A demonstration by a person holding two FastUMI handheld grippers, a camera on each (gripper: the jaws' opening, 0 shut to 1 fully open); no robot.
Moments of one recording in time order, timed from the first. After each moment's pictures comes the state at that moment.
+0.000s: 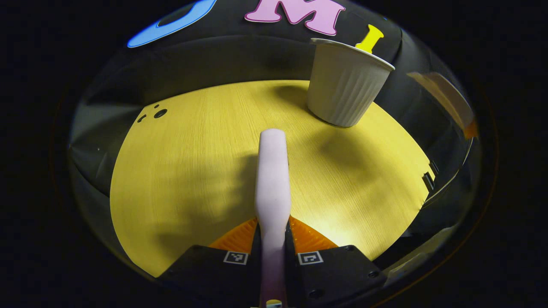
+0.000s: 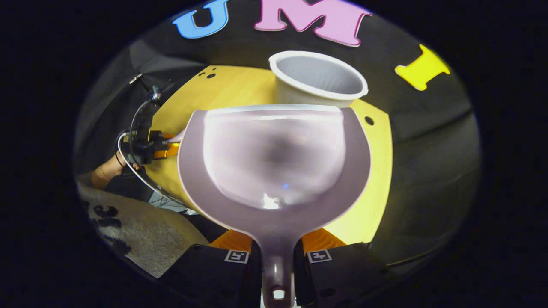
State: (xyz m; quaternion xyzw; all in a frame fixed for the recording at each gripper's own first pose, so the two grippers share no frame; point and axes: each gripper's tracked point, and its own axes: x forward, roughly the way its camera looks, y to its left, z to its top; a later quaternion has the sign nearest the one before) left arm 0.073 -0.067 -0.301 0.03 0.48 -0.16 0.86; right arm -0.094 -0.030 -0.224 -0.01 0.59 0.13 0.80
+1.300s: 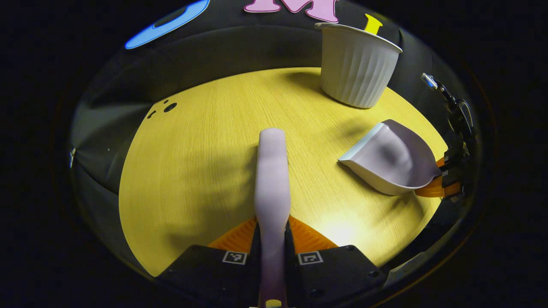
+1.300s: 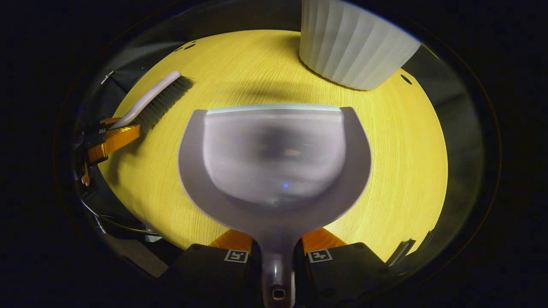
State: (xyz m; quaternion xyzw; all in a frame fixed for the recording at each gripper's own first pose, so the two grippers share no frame) left arm 0.066 -0.049 -0.334 0.08 0.50 -0.11 0.86; right arm -0.090 0.069 -0.419 0.04 0.64 0.08 0.77
